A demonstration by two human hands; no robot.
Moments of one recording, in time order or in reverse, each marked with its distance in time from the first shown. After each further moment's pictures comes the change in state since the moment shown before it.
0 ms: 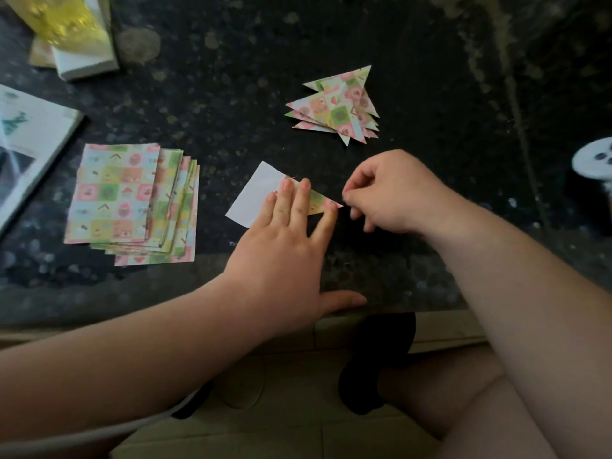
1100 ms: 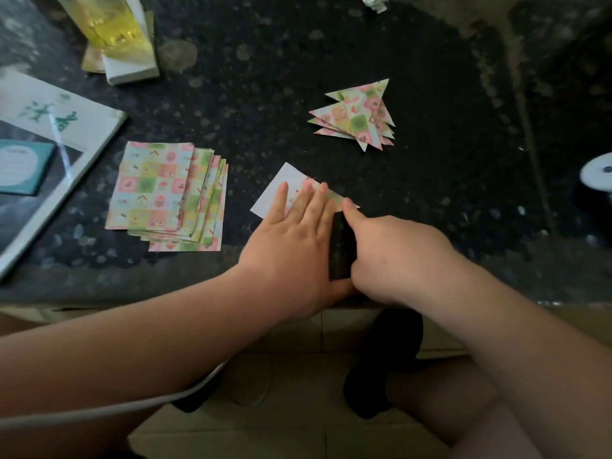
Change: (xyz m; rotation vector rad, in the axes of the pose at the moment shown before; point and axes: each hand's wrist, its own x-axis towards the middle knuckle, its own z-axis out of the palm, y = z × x) left_hand -0.009 -0.006 0.002 0.047 0.003 -0.039; right_hand -0.068 -0.024 0.030 -0.656 -0.183 -0.027
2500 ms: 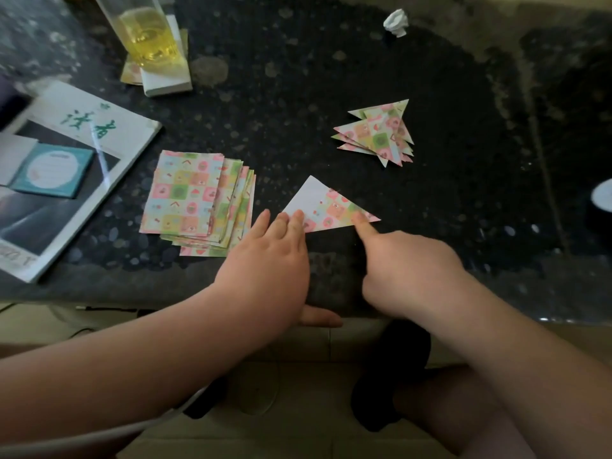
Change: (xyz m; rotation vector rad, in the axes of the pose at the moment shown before) left_hand -0.037 -0.037 -0.014 0.100 -0.227 -0.022; right_hand 0.006 -0.014 0.006 -0.081 0.031 0.028
